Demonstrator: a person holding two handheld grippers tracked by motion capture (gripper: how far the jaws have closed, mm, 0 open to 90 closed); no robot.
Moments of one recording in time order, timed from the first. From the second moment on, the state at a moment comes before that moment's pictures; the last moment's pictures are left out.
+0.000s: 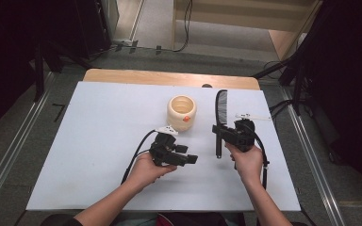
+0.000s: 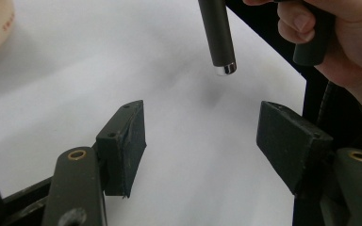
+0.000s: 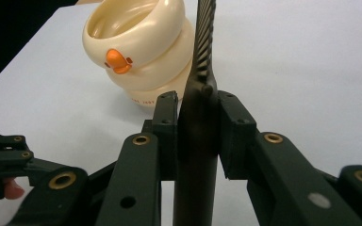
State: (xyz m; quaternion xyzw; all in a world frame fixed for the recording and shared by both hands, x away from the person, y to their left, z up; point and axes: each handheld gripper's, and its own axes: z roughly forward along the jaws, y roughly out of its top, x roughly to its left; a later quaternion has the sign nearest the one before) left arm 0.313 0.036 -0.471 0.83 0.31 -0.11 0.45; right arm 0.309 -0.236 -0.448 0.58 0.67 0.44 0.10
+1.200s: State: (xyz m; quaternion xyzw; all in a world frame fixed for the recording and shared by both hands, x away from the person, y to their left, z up) left arm 0.312 0.103 -0.466 0.86 0.29 -0.06 0.42; right arm 0.306 -0.237 -0.447 0.58 0.68 0.45 0.10
